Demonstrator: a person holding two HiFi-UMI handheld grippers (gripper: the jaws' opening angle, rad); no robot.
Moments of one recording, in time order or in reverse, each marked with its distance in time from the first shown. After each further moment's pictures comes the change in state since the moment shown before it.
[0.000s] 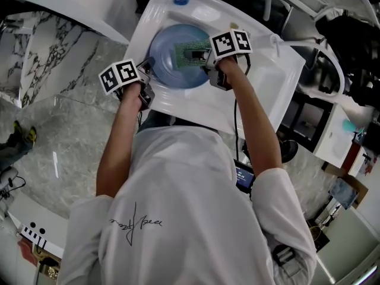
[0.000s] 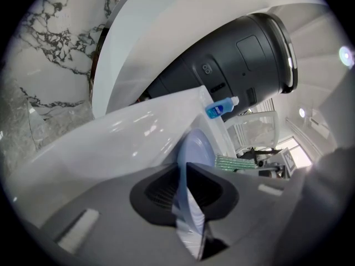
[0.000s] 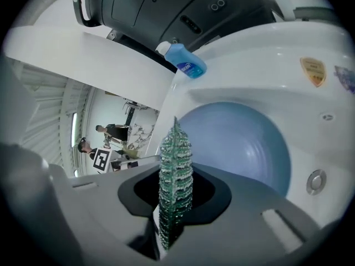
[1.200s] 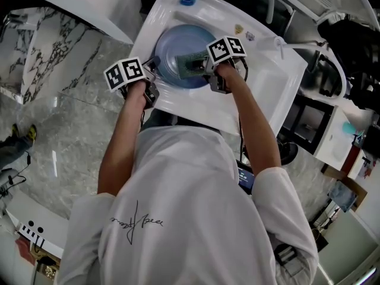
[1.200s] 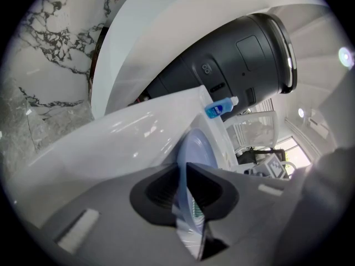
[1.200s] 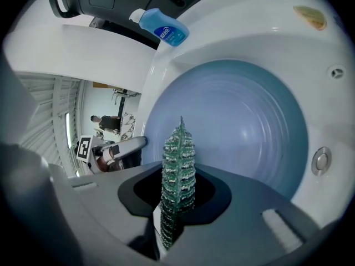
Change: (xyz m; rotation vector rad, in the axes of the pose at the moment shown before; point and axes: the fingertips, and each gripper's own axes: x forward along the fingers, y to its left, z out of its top) left arm 0.000 0.000 0.001 0.001 0.009 -0.008; right arm 0.032 -0.025 -0.044 0.091 0.149 -0.028
